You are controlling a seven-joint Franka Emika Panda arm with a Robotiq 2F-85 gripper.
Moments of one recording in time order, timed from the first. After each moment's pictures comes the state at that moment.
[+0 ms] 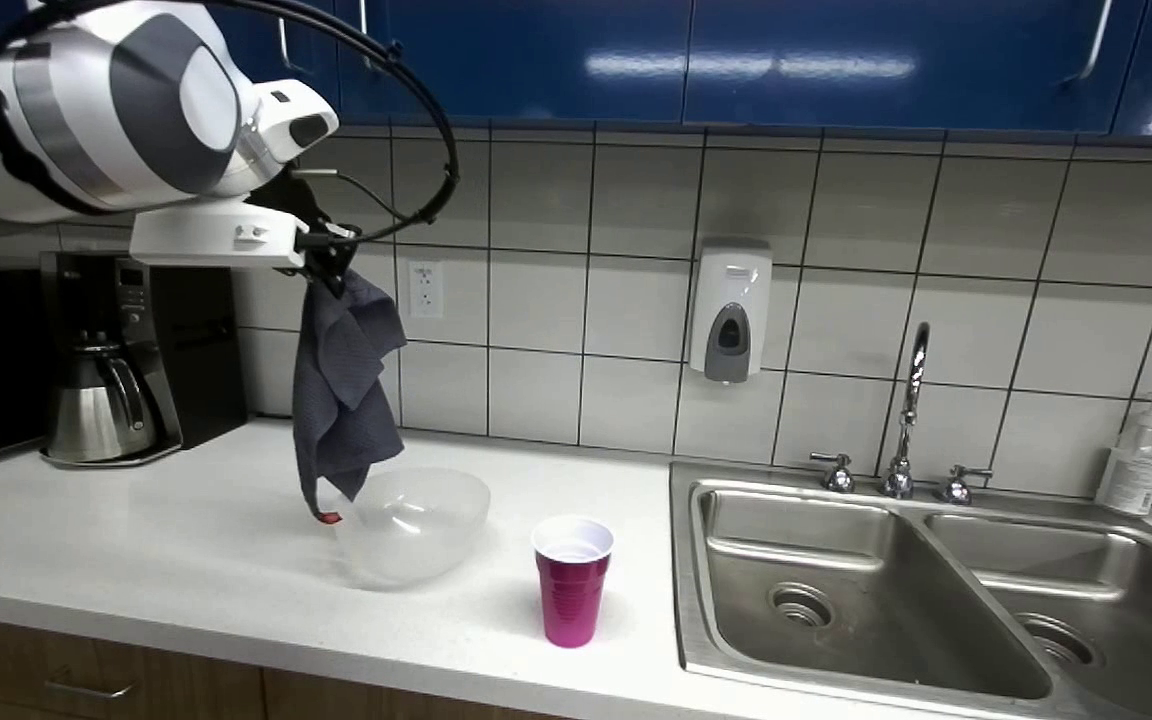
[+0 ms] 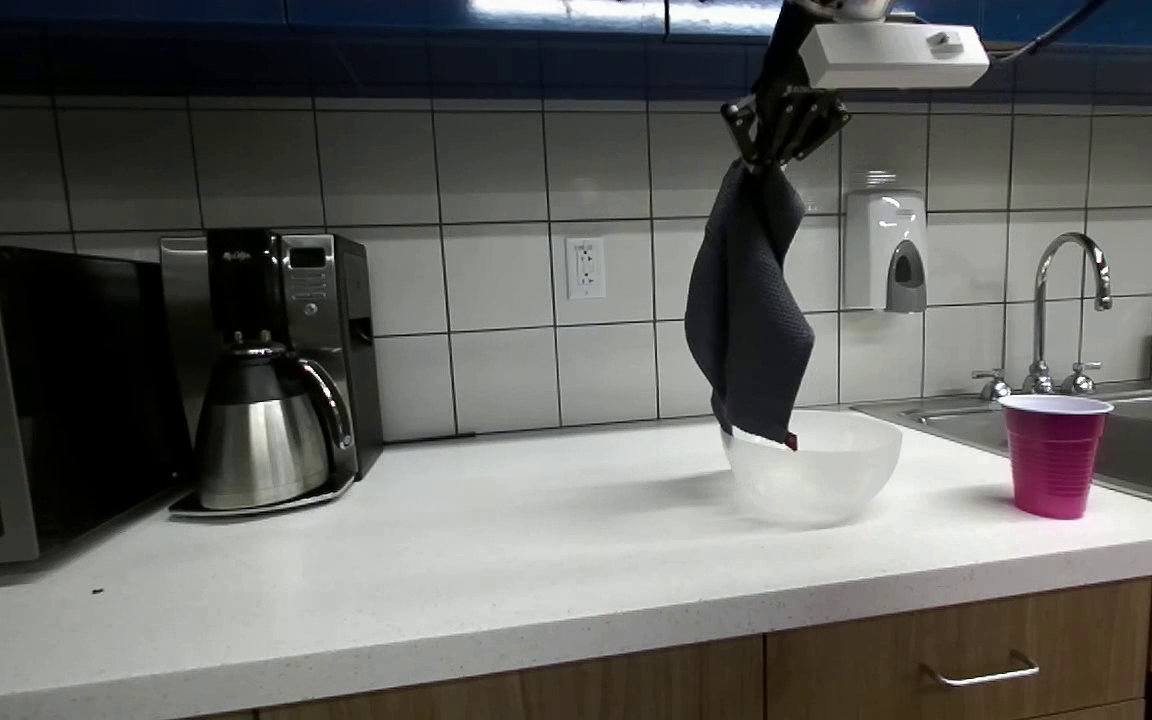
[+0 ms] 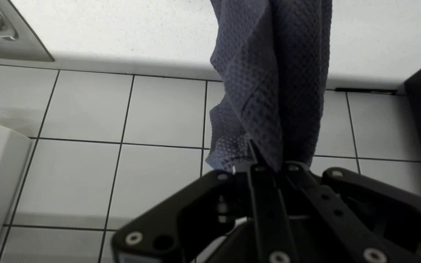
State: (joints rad) arm -0.02 -0.52 0.12 -2.69 -0.21 3.02 0.16
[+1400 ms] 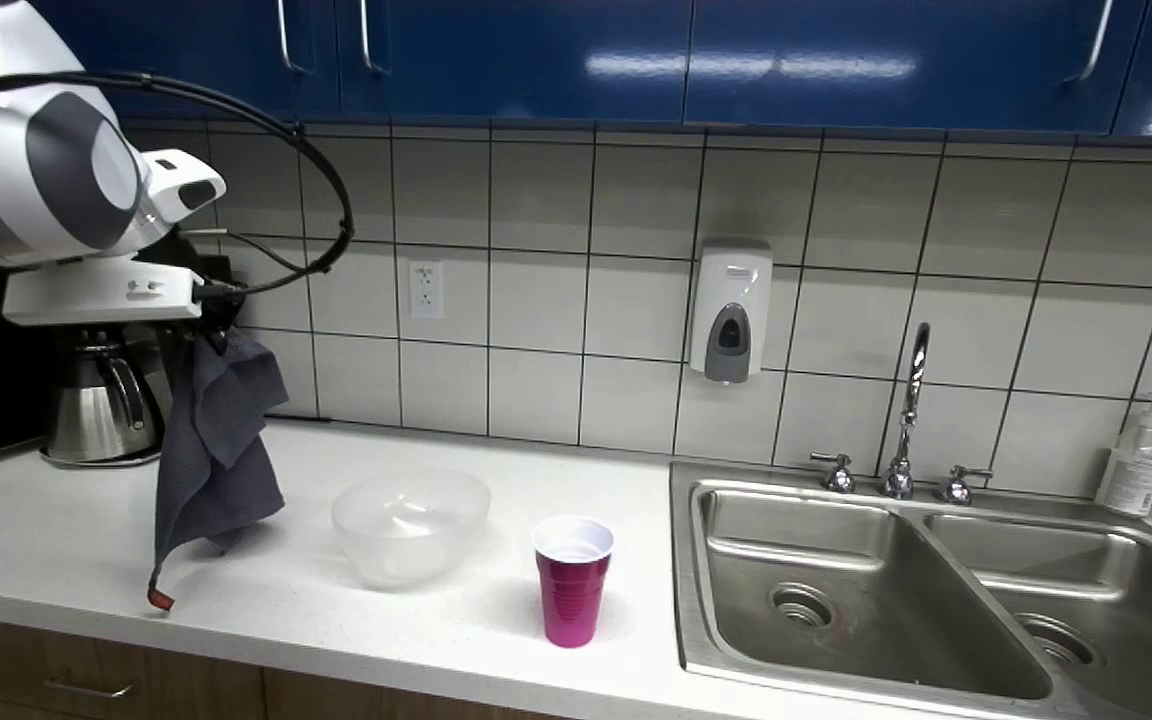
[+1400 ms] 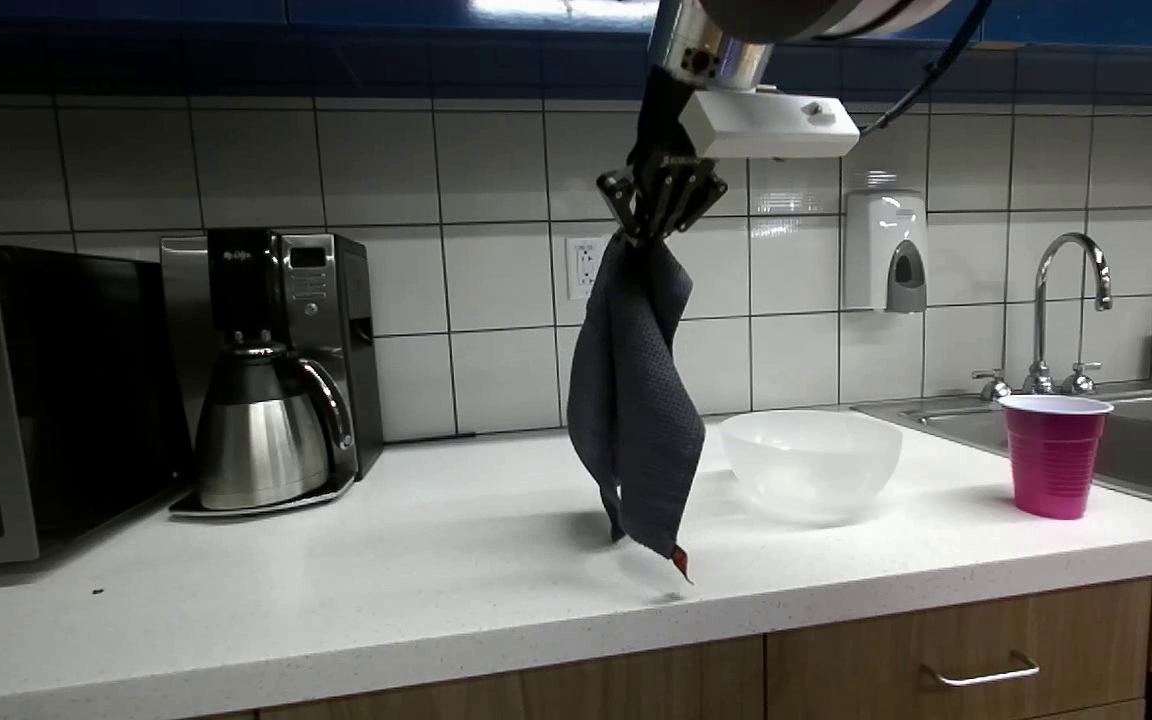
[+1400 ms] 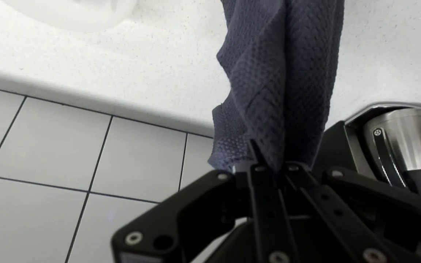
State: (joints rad) arm 0.04 -0.36 0.32 -2.67 -0.18 3.04 0.16
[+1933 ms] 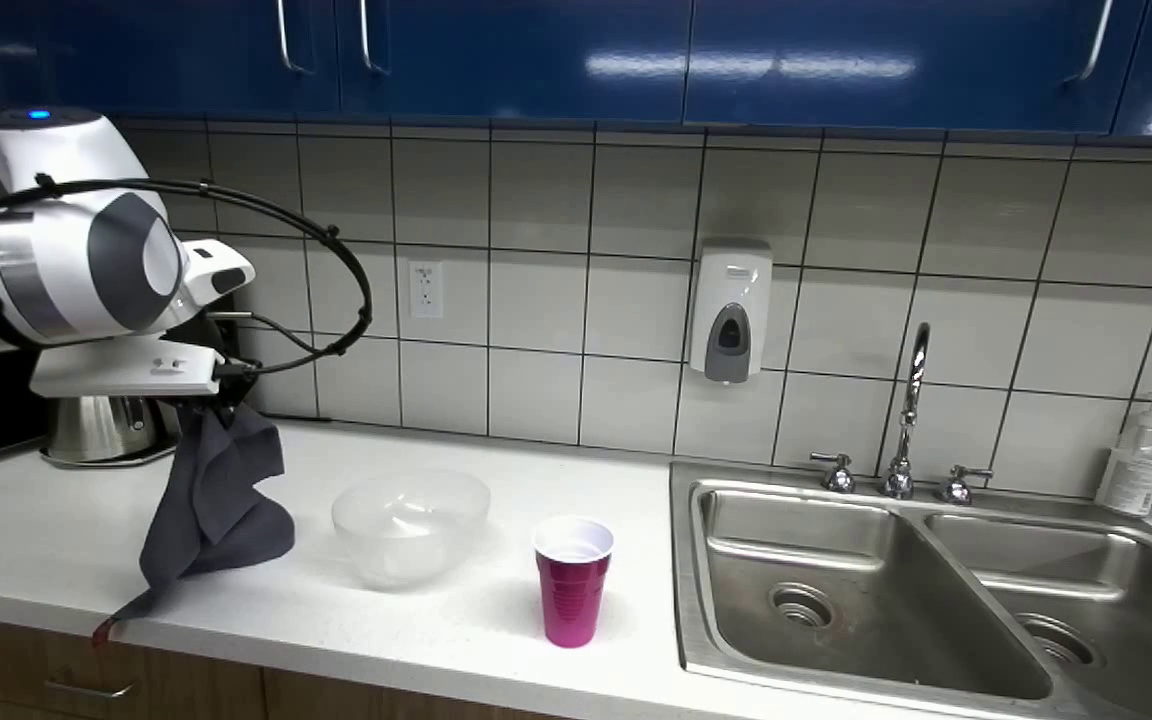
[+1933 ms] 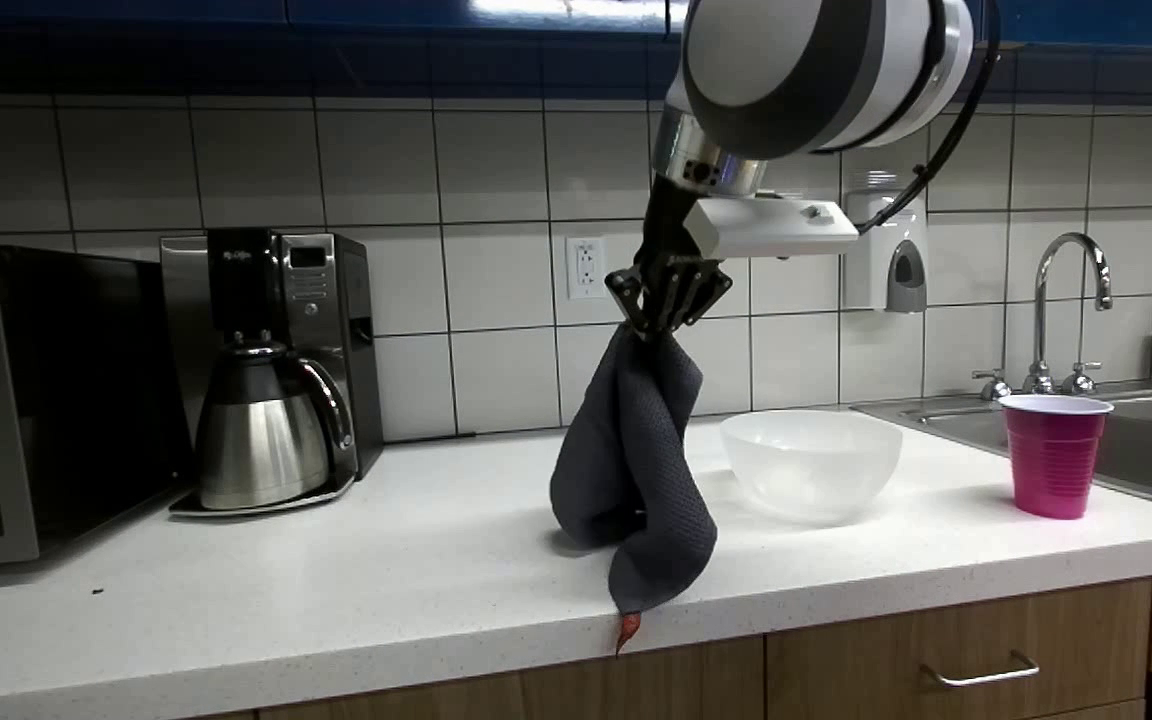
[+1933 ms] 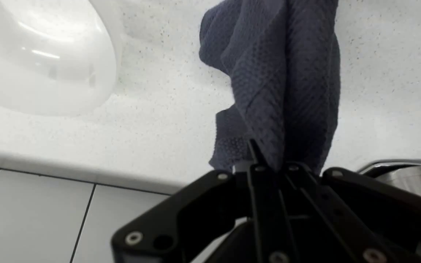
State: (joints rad) arm 0.04 -0.17 0.30 -2.68 -0.18 3.08 0.15
